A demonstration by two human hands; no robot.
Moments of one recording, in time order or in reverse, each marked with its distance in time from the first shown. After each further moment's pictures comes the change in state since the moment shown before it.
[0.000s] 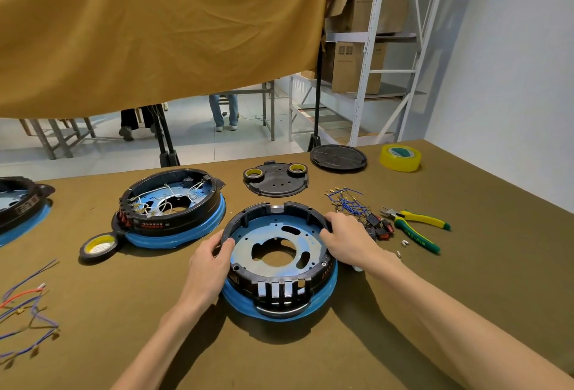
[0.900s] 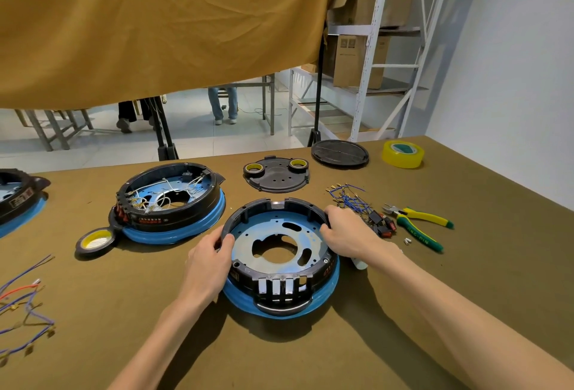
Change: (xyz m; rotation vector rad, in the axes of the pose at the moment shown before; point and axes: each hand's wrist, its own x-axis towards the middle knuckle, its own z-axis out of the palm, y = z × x) left_hand 0.003 -0.002 0.001 0.102 0.009 0.056; right_hand 0.014 -0.002 -0.002 -0.086 -0.073 0.009
